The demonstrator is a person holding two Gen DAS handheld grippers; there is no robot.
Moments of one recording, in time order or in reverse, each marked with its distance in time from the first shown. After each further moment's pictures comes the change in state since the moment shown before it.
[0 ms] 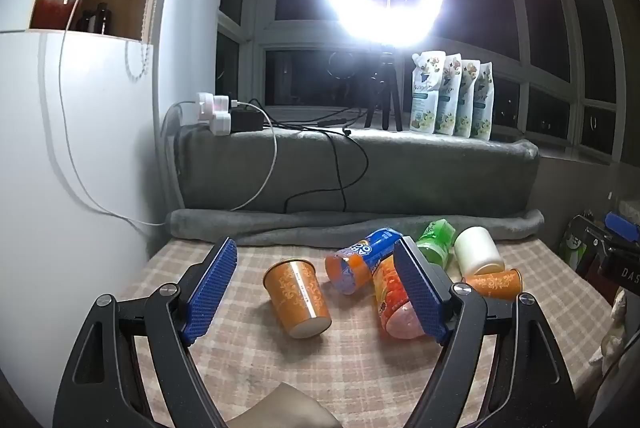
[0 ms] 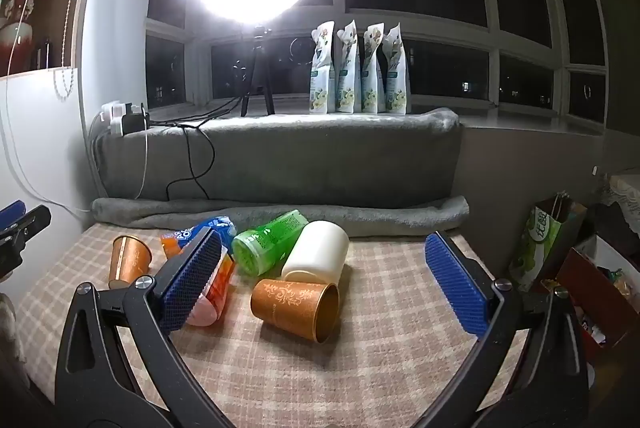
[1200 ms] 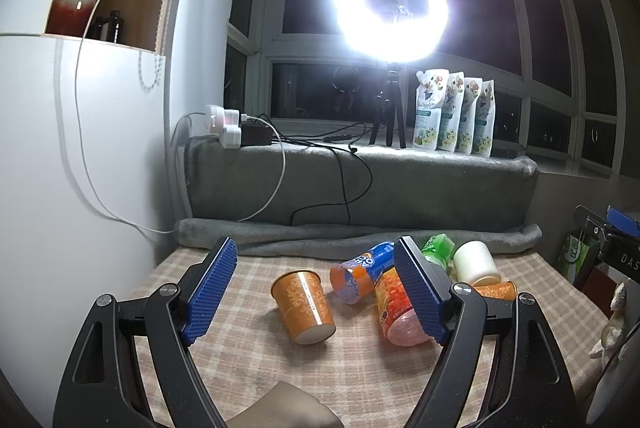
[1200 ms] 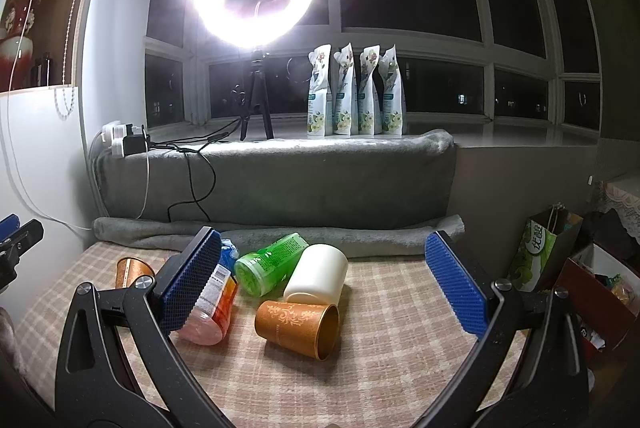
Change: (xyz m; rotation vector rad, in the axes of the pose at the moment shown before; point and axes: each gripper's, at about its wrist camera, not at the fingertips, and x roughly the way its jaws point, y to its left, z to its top) left arm -0.017 0.006 0.007 -0.025 -0.052 0.008; right arm -0.013 -0.002 0.020 0.015 -0.069 -0.013
